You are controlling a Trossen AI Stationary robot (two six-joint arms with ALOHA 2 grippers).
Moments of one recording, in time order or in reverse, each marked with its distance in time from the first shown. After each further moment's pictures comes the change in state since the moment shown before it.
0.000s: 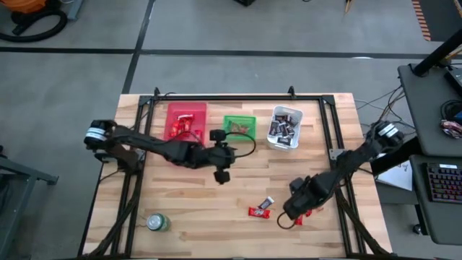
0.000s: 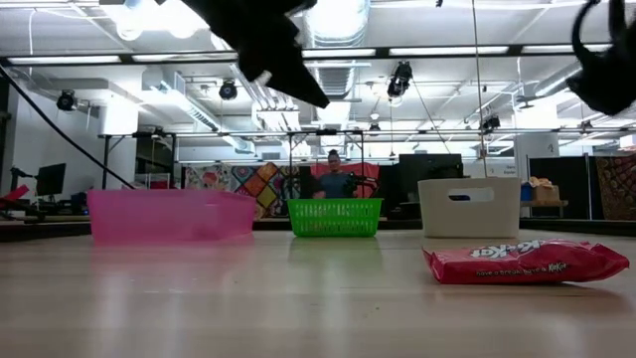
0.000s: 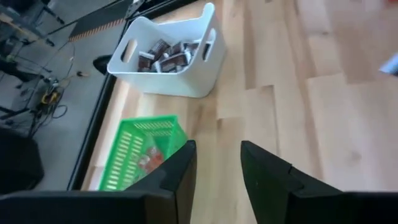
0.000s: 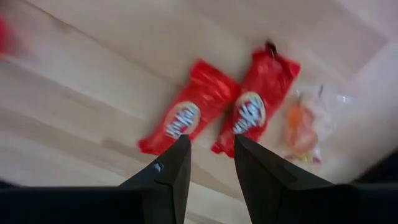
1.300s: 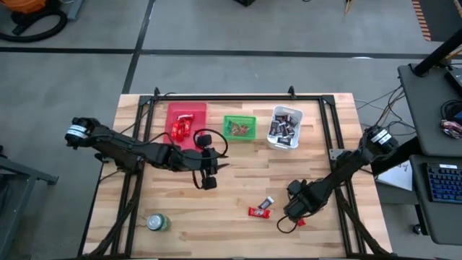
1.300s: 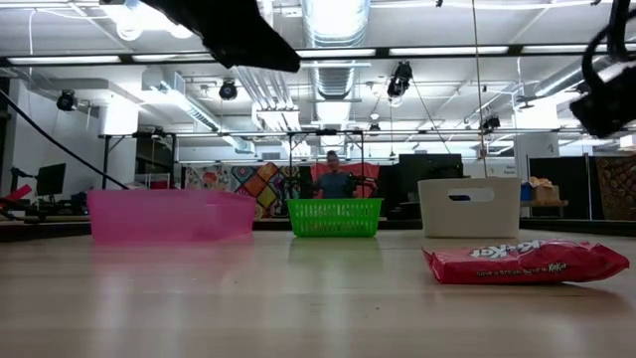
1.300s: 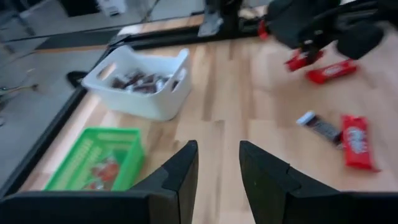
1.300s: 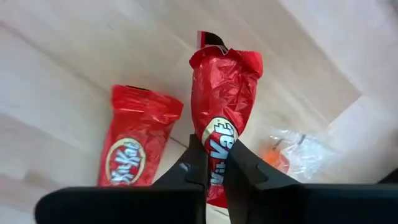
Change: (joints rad) left arm -0.083 -0.235 -0.239 0.196 0.077 -0.191; right arm 0.035 0.120 0.000 -0.033 0.089 -0.157
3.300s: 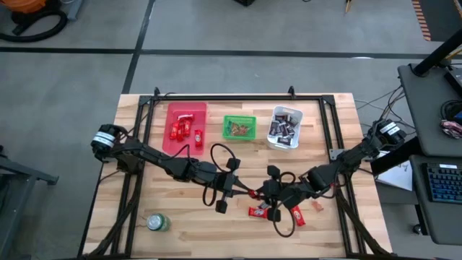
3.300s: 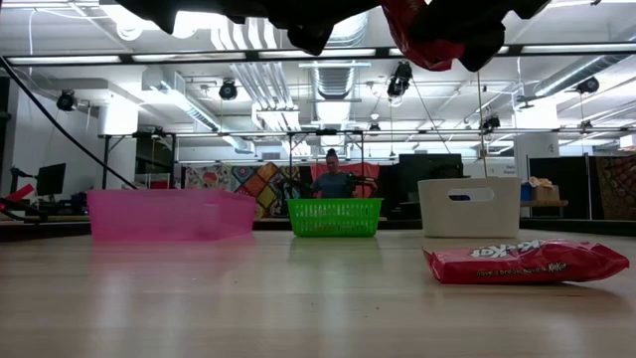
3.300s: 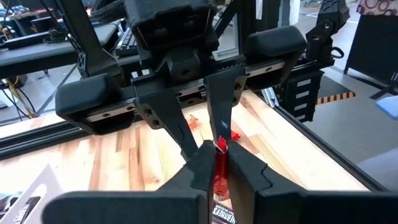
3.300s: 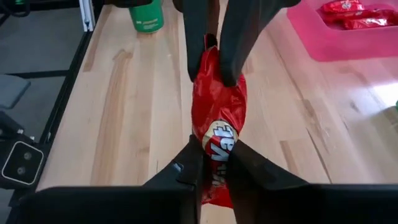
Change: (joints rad) left arm -0.055 0.337 0.088 0.546 0.391 0.148; right arm -0.121 -0.151 -0.002 0.836 0.555 -1.126
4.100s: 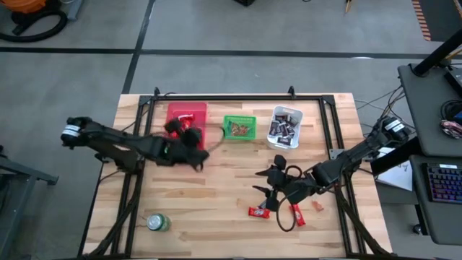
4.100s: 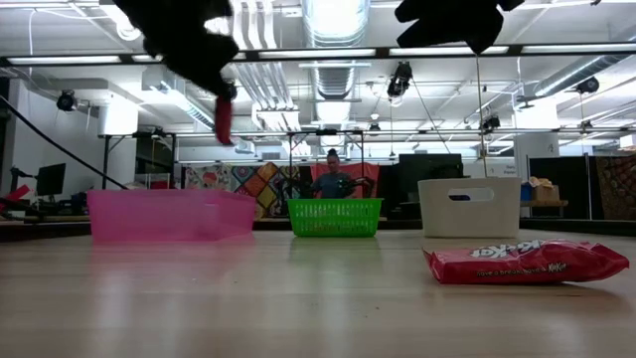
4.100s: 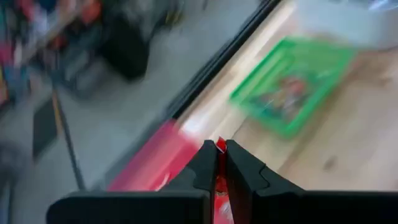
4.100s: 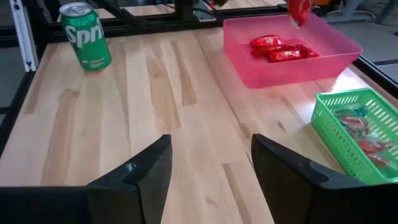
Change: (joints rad) left arm 0.101 -0.398 -0.001 -1.196 -0.973 -0.553; right arm -0.010 -0.071 0.001 -0.044 0.217 0.000
